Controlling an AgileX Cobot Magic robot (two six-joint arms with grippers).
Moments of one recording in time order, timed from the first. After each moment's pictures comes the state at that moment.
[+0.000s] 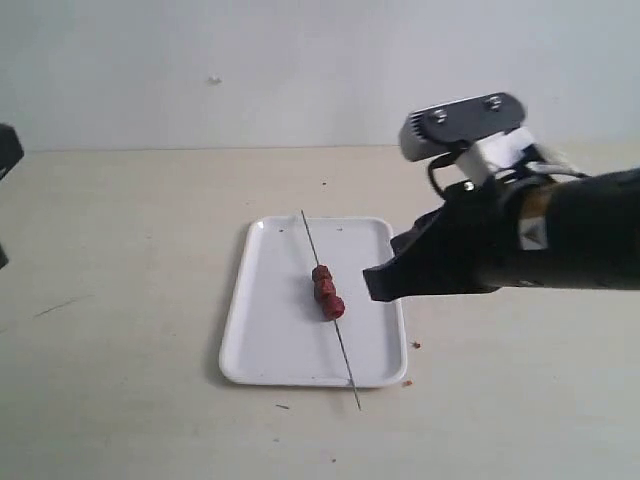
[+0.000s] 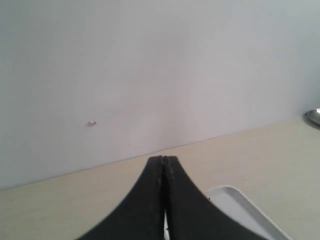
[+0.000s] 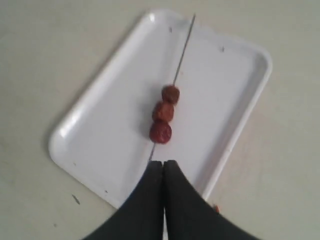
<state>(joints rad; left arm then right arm) -0.47 0.83 -0.31 -0.01 -0.42 -0.04 0.50 1.36 -0.70 -0.10 0.17 0.23</state>
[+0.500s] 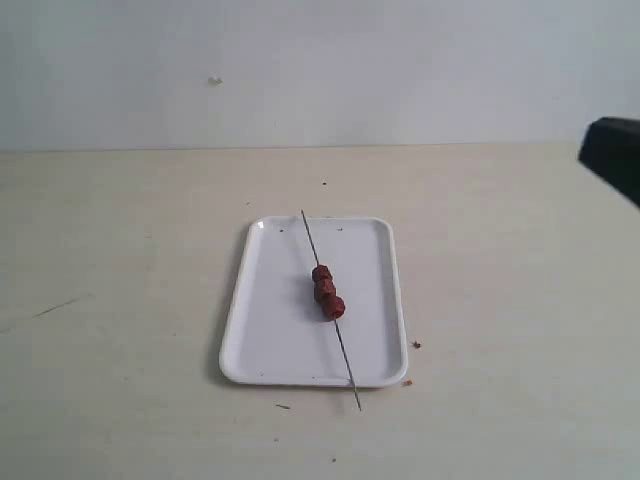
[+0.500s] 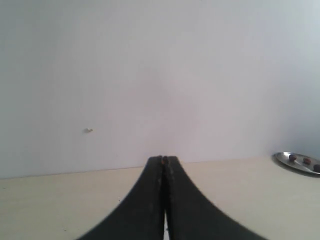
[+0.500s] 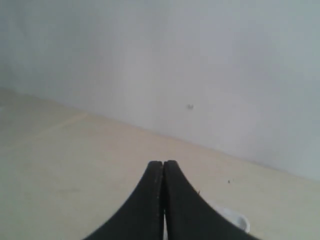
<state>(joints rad) -0.47 0.08 -0.08 -0.08 -0.07 -0.10 0.50 0.55 -0.37 -0.10 -0.06 0.14</state>
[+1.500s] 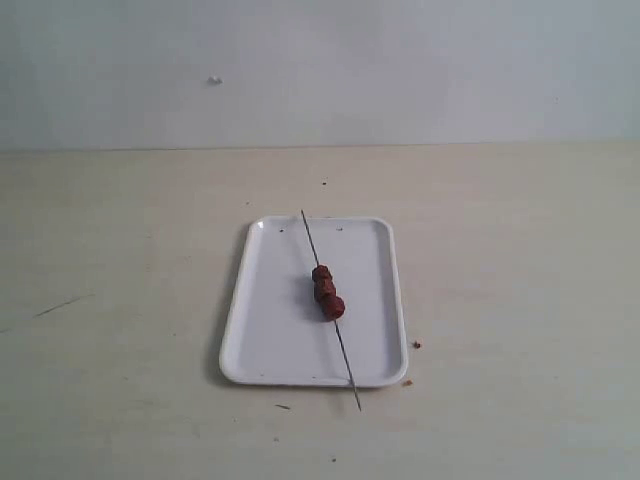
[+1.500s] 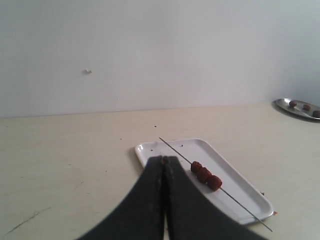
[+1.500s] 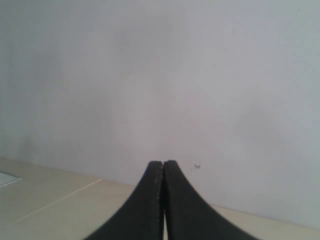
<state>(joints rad) -0.47 0.01 -0.08 -0.08 0.21 -0.11 0.49 0.23 -0.31 -0.10 -0.03 0.21</state>
